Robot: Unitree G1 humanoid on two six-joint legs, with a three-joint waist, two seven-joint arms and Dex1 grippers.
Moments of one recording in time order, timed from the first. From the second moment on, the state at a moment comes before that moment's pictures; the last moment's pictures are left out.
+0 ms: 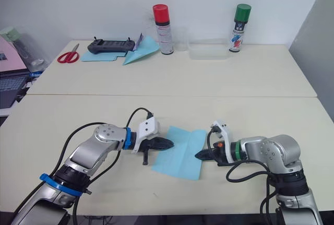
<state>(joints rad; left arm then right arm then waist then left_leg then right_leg) -0.45 0.63 -0.36 0.05 -0.20 0.38 -1.09 -0.40 -0.47 0.01 -0.27 0.77 1.50 0.63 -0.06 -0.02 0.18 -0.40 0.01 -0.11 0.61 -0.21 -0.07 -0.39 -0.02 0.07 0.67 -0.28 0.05</state>
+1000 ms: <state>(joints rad) -0.44 0.64 -0.35 0.04 -0.20 0.39 -1.10 -0.42 -0.57 0.04 -0.18 0.75 1.37 0.66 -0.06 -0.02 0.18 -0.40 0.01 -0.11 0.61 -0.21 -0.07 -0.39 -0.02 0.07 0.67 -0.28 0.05</state>
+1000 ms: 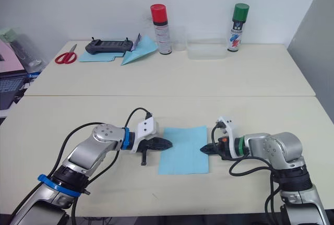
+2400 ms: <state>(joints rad) -0.42 0.62 -0.34 0.04 -0.18 0.38 -1.06 -0.30 -0.57 0.14 -0.18 0.36 0.49 0.84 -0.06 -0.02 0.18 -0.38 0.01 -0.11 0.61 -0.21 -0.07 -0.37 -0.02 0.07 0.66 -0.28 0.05</state>
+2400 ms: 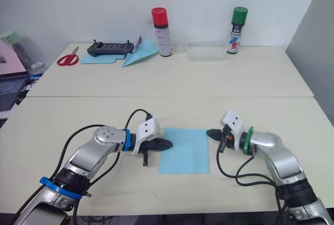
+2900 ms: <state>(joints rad) -0.44 0.61 -0.34 0.01 -0.18 0.45 -1.07 -0.25 -0.50 0.34 -0.17 0.22 0.46 0.83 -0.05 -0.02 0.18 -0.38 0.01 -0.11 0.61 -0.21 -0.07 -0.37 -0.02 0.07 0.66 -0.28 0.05</state>
